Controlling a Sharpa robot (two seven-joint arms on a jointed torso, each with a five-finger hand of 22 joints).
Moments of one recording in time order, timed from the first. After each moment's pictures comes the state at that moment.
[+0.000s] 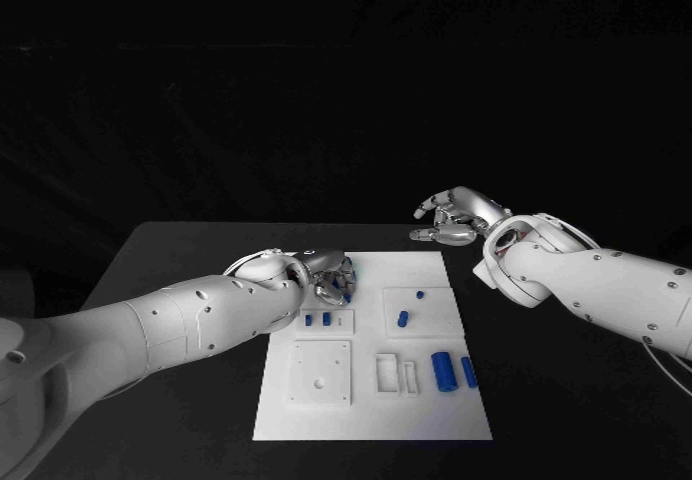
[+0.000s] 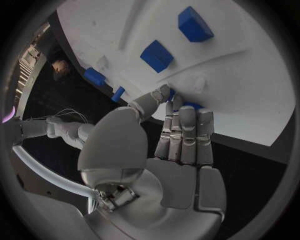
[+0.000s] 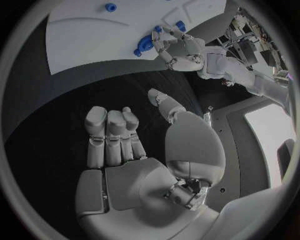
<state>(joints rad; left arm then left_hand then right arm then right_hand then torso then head) 1.32 -0.38 -0.23 1.00 -1.28 -0.21 0.03 1.20 -0.17 0.67 -0.27 0.06 0.95 0.13 0.31 0.50 1.18 0.07 0.17 0.21 1.12 -0.04 1.34 0.51 0.07 0.87 -0.11 1.10 1.28 1.31 -0.77 -0.01 1.32 -1.19 -0.45 -0.07 0.99 -0.24 0.52 -0.17 0.35 0.86 0.13 0.28 0.45 1.08 0.01 1.12 1.23 1.28 -0.08 1.18 1.04 0.14 1.18 -0.09 1.13 1.31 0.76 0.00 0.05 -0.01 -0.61</state>
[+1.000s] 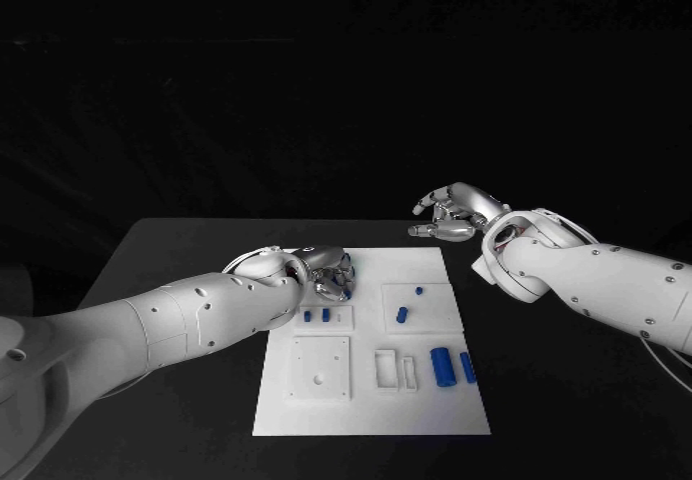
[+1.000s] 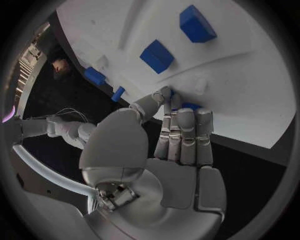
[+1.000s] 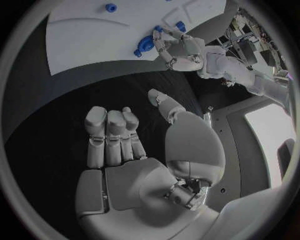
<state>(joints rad) 1.31 -0.38 -0.23 0.99 -1.28 -0.22 0.04 1.19 -0.12 0.66 -0.27 0.06 1.03 0.10 0.34 0.50 1.28 0.04 0.17 0.21 1.17 -0.07 1.35 0.50 0.09 0.89 -0.12 1.12 1.28 1.31 -0.77 -0.01 1.32 -1.19 -0.45 -0.06 0.99 -0.24 0.51 -0.17 0.35 0.86 0.13 0.28 0.45 1.08 0.01 1.12 1.23 1.28 -0.08 1.18 1.04 0.14 1.18 -0.09 1.13 1.31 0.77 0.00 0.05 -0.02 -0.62</state>
